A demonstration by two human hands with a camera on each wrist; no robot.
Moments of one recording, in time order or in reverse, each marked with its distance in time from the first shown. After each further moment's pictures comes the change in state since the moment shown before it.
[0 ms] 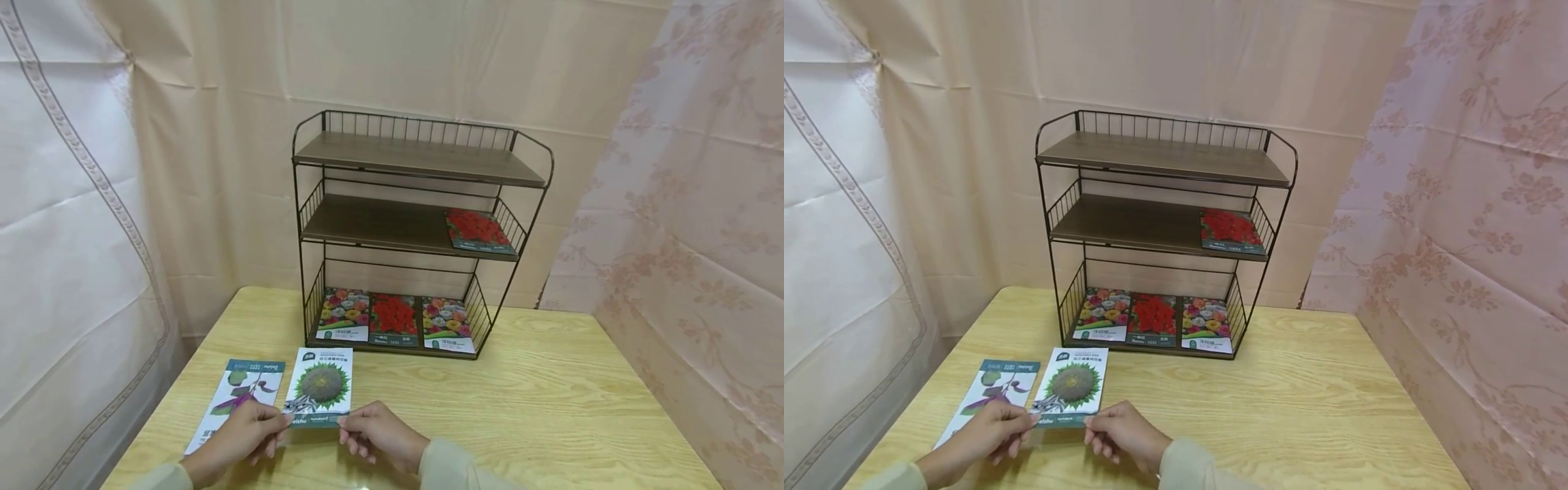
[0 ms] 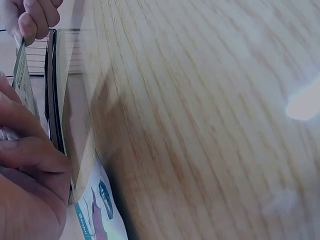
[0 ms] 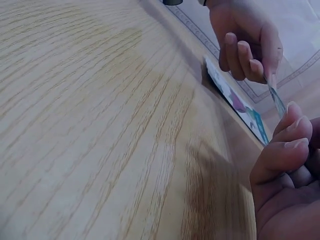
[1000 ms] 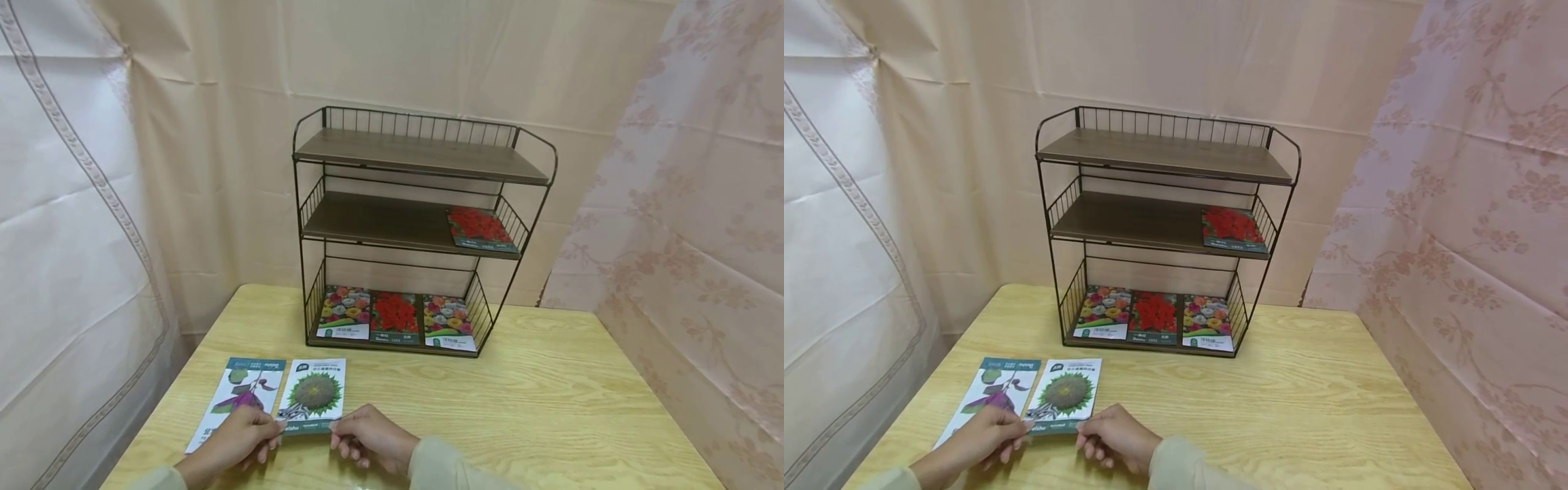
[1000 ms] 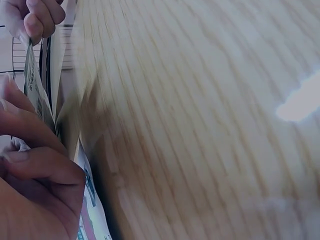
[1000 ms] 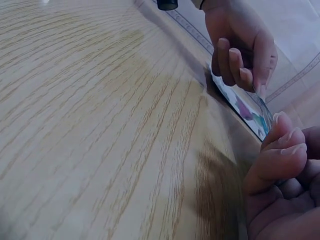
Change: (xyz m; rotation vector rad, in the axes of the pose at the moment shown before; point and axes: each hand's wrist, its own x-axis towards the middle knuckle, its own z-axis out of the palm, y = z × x) left_hand -0.004 -0.013 -0.005 0.075 0.009 -0.028; right_hand 0.010 0.004 0.014 0.043 0.012 0.075
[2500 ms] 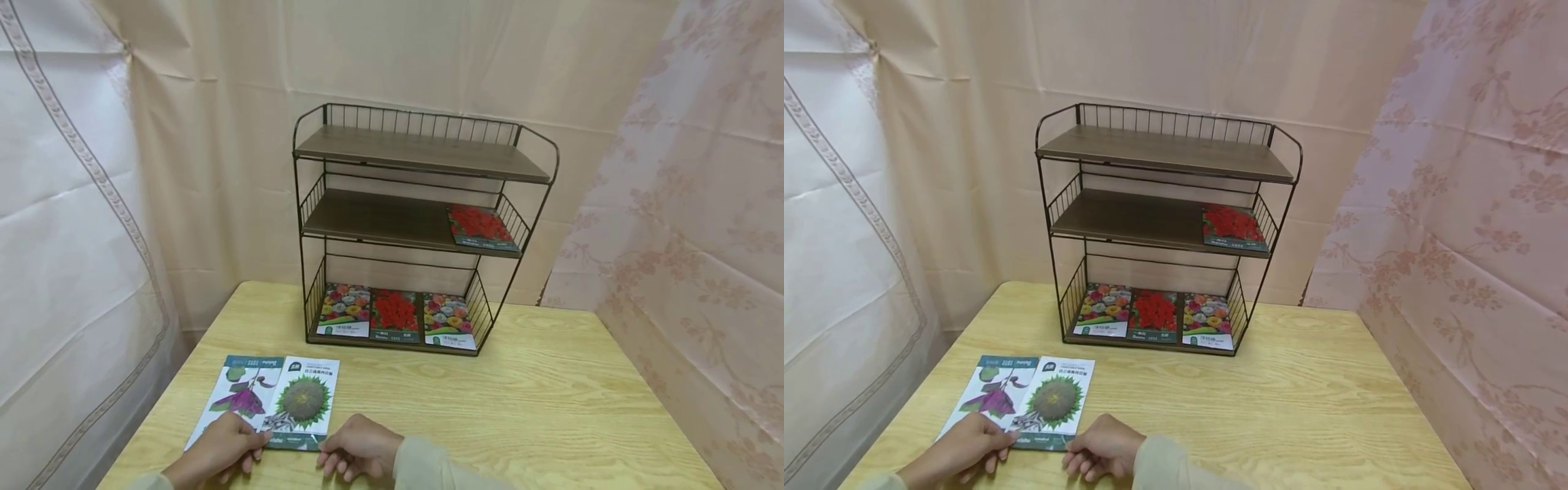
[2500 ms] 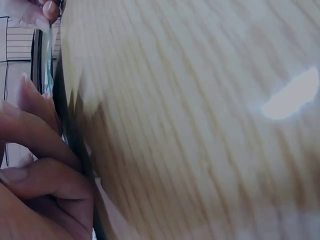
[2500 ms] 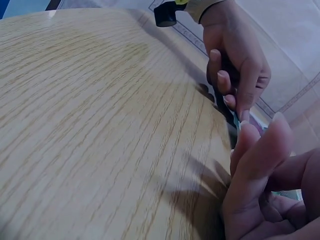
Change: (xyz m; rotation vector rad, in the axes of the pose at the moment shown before) left_hand -0.017 -0.016 -0.006 0.110 0.083 -0.162; right_hand 0.002 -0.002 0.018 -0.003 0.000 0.249
